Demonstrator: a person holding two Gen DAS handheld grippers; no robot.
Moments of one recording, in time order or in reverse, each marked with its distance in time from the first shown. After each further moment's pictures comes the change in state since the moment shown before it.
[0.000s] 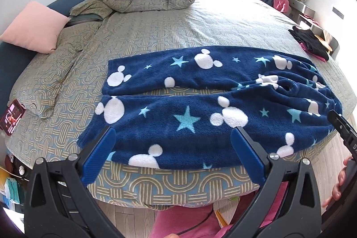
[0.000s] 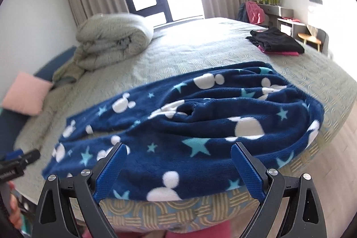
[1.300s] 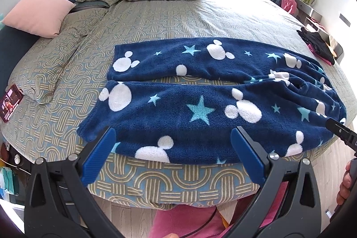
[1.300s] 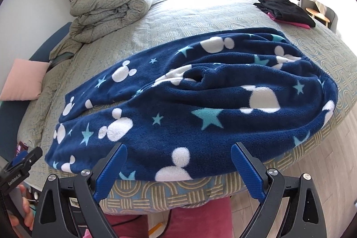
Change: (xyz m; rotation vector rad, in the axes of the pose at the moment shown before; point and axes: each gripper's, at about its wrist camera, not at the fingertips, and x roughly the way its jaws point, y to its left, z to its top) left arm 0.023 0.028 -0.019 -0.050 0.037 0.003; right arm 0.033 0.015 -0.002 -0.005 0.252 -0.012
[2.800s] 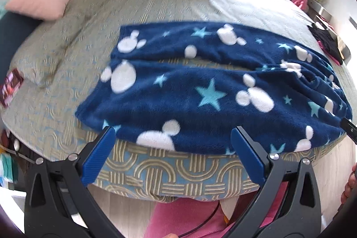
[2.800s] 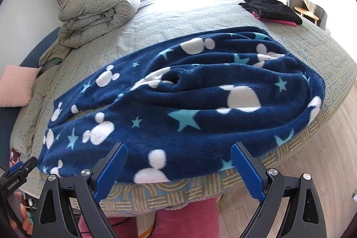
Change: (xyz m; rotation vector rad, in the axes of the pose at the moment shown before) left arm 0.029 0.013 -0.014 -0.077 0.120 0.026; right arm -0.002 -0.029 -0.001 0.032 -0.011 -0.068
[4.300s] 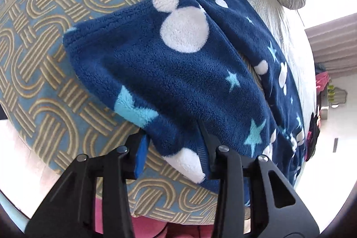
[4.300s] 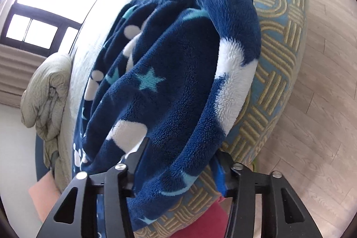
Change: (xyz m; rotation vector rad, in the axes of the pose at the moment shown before) left arm 0.103 0.107 -0.002 -0.694 0.281 -0.249; right arm 0.065 -0.209 0.005 0.741 0.125 0.105
